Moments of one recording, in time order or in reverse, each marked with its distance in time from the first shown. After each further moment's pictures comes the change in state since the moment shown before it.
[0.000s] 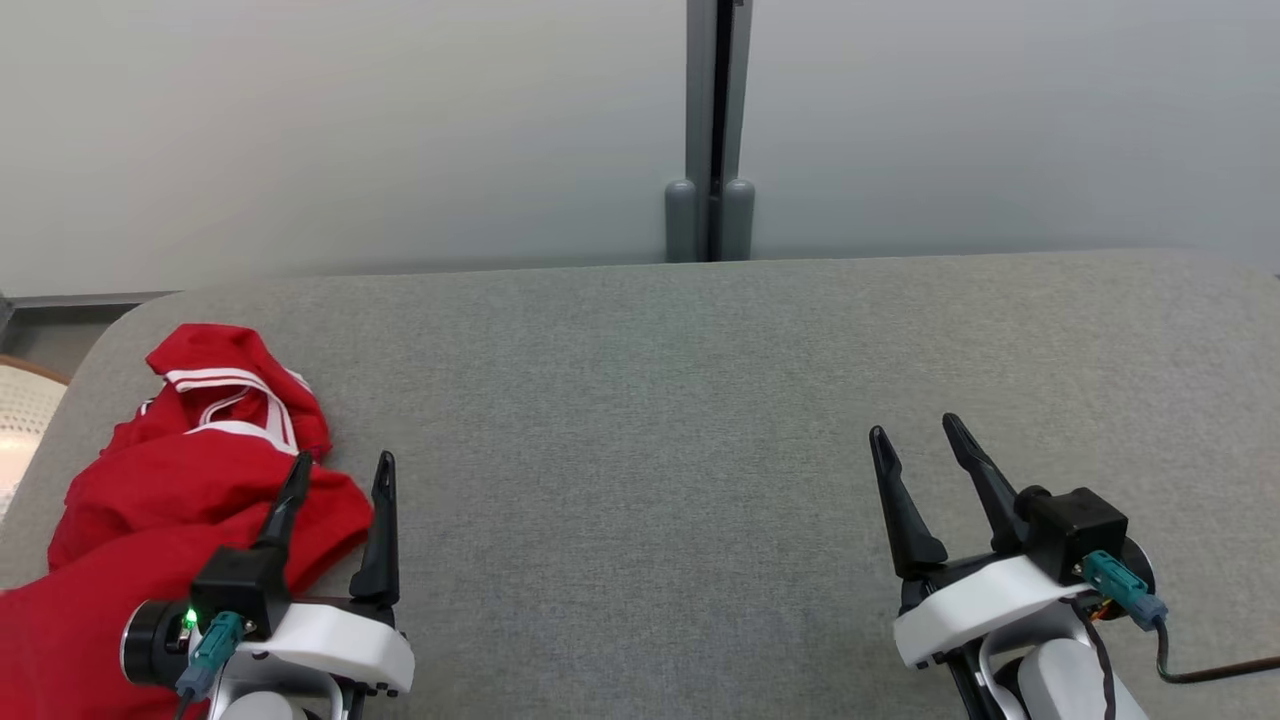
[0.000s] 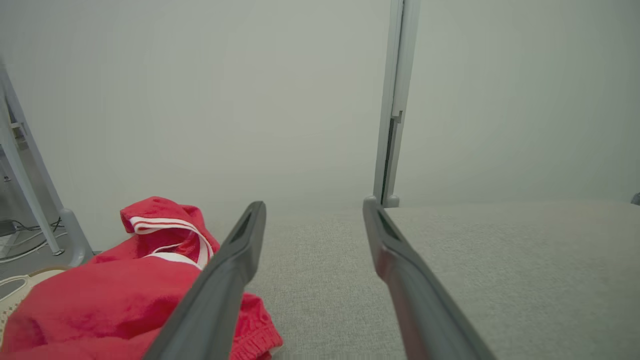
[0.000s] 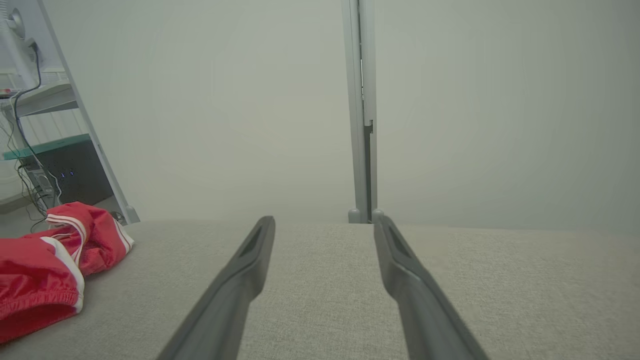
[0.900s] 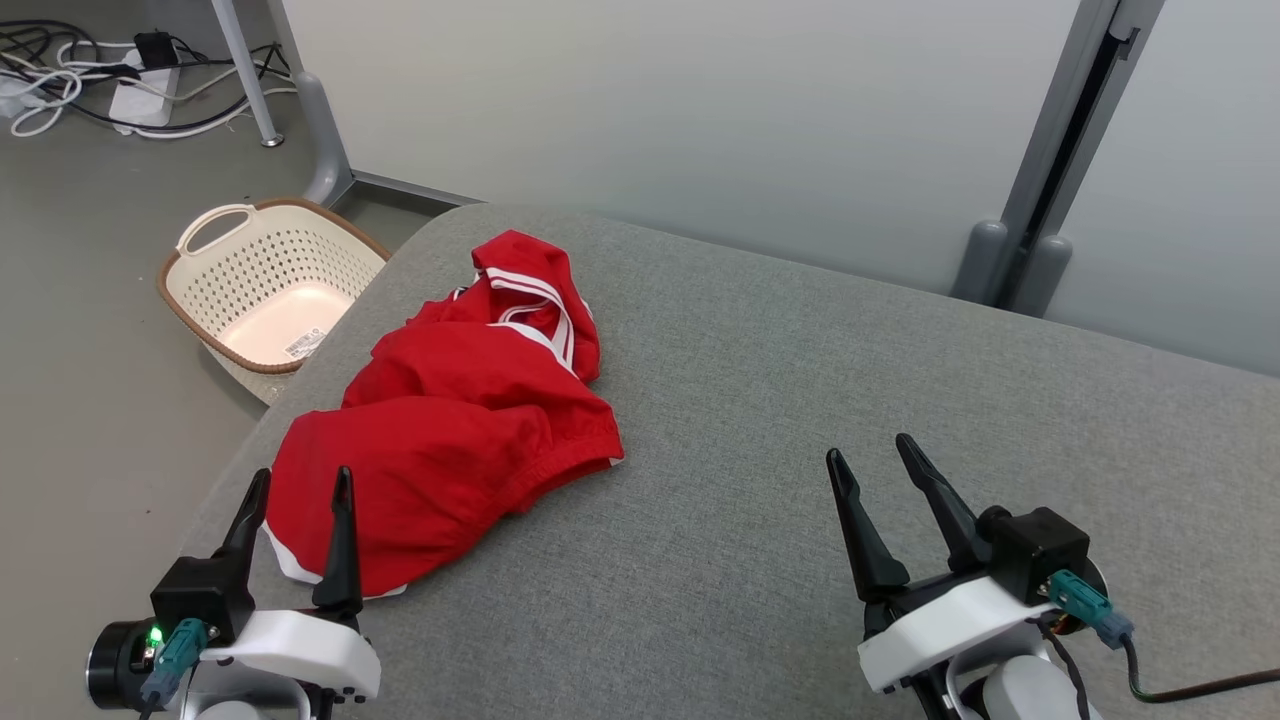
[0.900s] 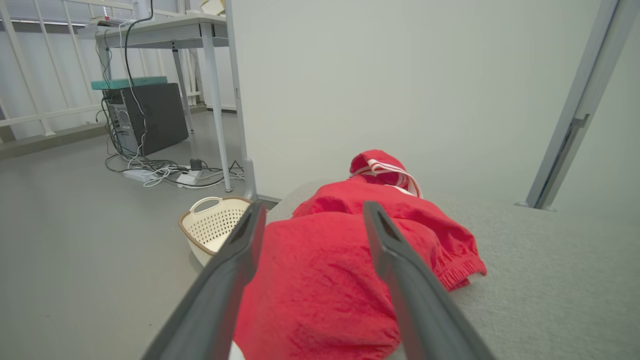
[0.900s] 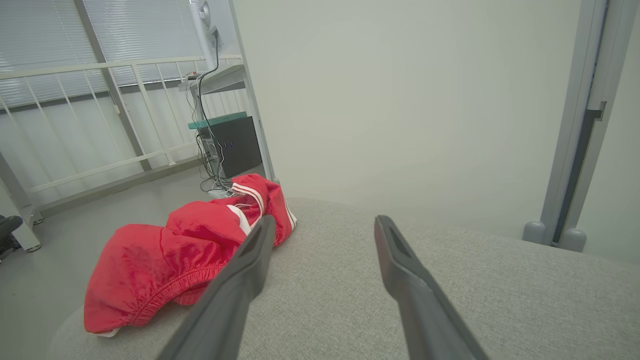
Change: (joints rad) left arm -0.001 0.033 0.029 0.053 -0.041 0.021 0.000; right arm 0.005 0.000 0.097 0.025 0.077 0.000 -0.041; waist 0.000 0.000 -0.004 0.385
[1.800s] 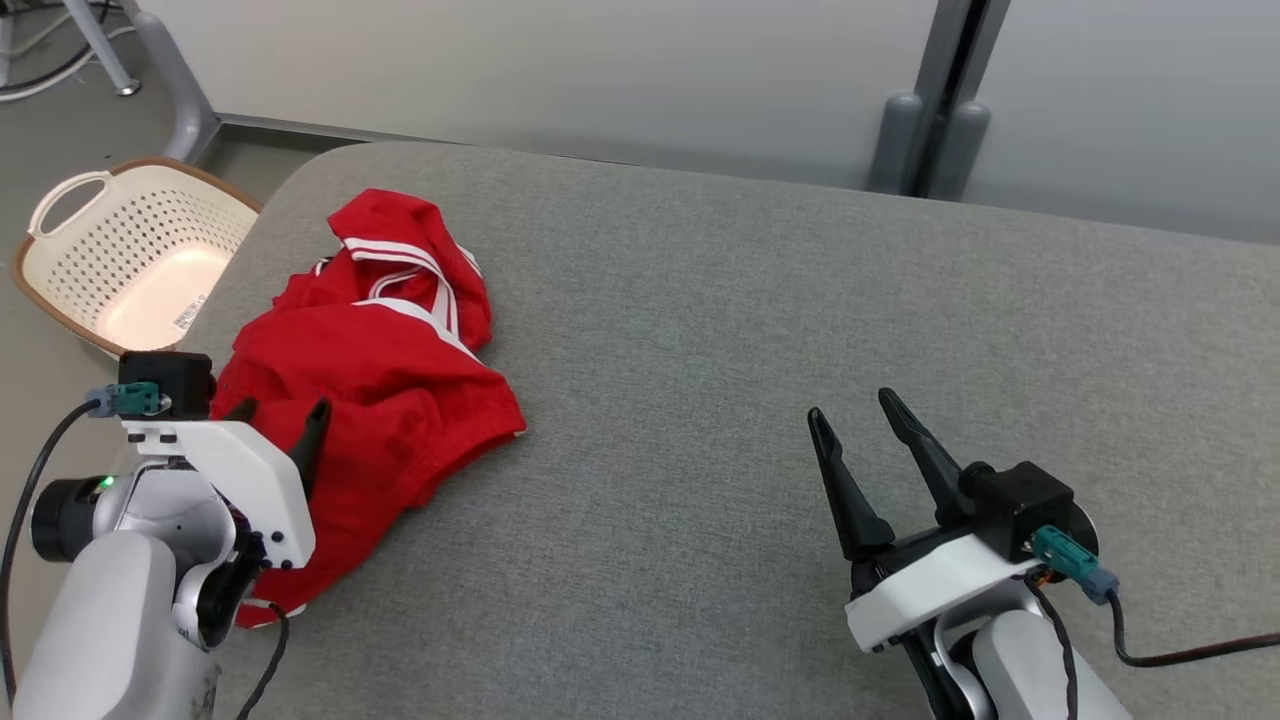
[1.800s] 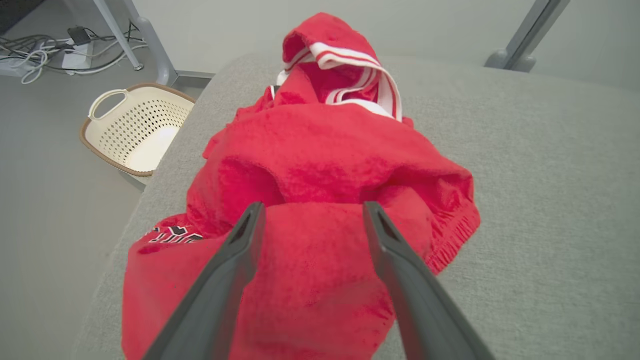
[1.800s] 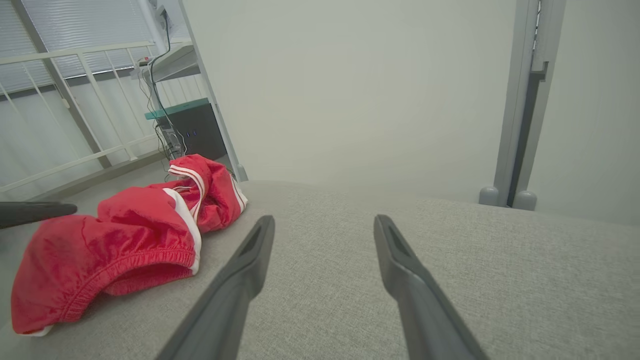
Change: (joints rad) left arm -0.289 0.167 -0.078 0.087 -0.207 -0.084 0.635; right arm -0.076 -0.008 0.035 0.003 -0.018 0.000 0.016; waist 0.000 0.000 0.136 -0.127
